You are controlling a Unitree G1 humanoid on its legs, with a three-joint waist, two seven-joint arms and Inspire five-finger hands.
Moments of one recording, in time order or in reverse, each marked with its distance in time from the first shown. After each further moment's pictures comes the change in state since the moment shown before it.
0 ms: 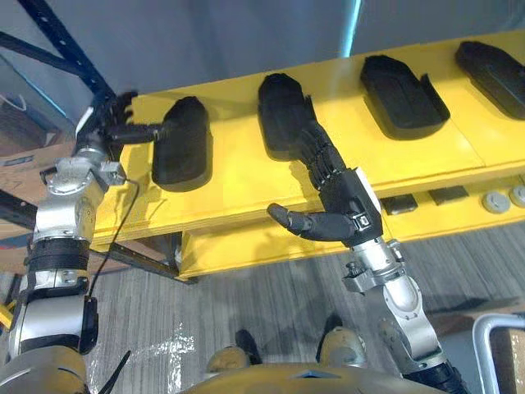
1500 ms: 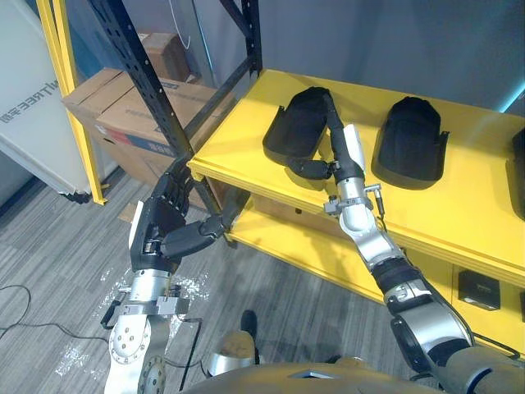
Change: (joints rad) left arm 0.990 -0.610 -0.094 -0.797 0.110 -0.401 -0.010; right arm -0.666 0.031 -0.047 0.894 -0.609 -0.012 -0.533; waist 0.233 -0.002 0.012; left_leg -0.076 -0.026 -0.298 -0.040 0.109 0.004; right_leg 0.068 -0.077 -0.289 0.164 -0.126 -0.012
